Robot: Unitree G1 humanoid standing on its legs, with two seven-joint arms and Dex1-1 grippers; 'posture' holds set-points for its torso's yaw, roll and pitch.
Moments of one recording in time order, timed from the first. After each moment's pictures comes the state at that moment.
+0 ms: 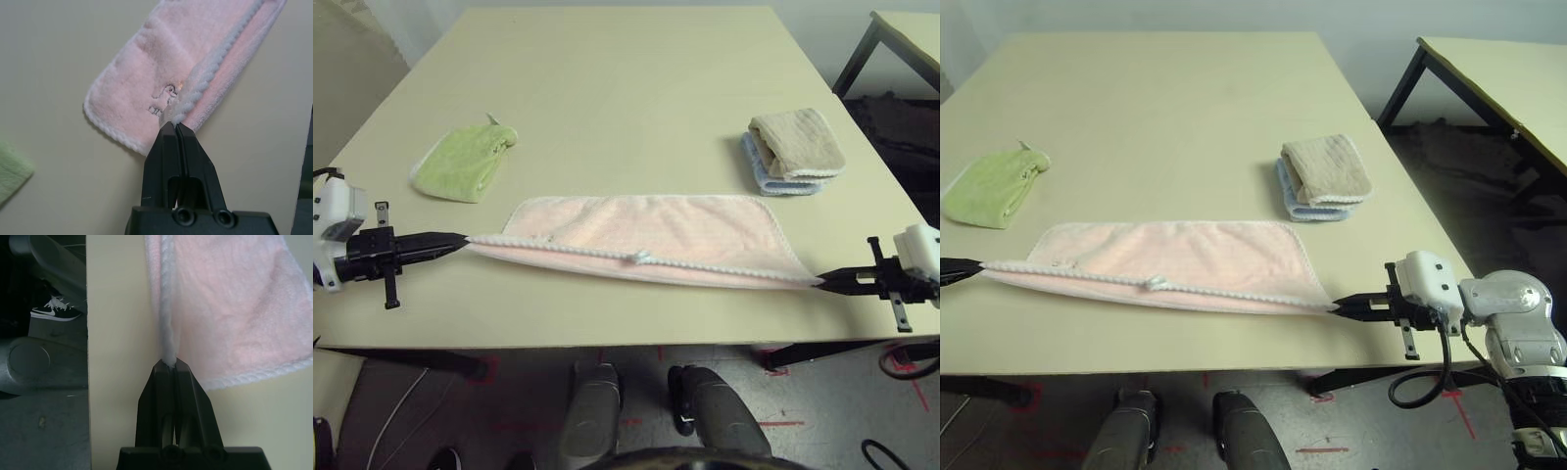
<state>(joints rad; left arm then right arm) -0.17 1.05 0.35 0.54 -0.47 -0.20 -1.59 -0.13 -1.01 -0.11 0.26 0.44 -0.26 1.61</state>
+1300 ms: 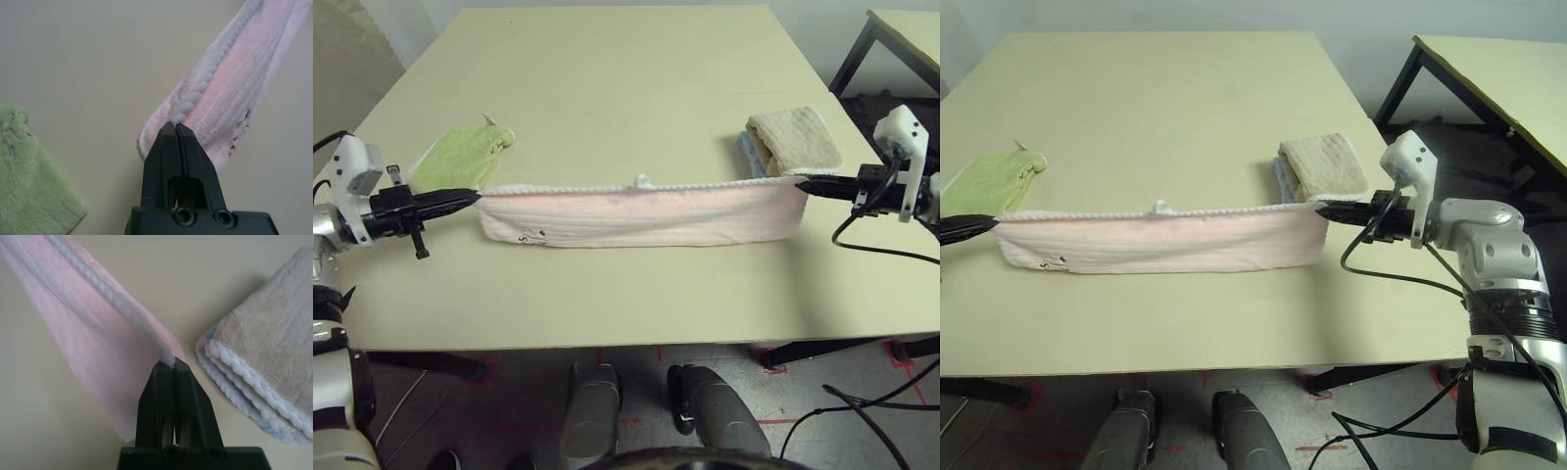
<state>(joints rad) -0.57 0.98 0.26 0.89 -0.34 -0.27 -1.51 -0.65 -0.87 -0.02 0.46 0.29 0.33 1.27</state>
